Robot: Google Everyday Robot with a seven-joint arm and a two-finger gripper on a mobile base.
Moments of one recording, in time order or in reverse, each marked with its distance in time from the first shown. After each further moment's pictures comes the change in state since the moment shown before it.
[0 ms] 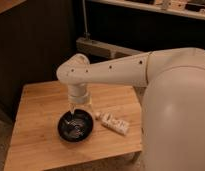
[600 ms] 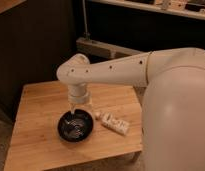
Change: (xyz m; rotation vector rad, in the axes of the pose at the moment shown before) arm 0.001 -0.002 0.000 -0.004 -0.005 -0.011
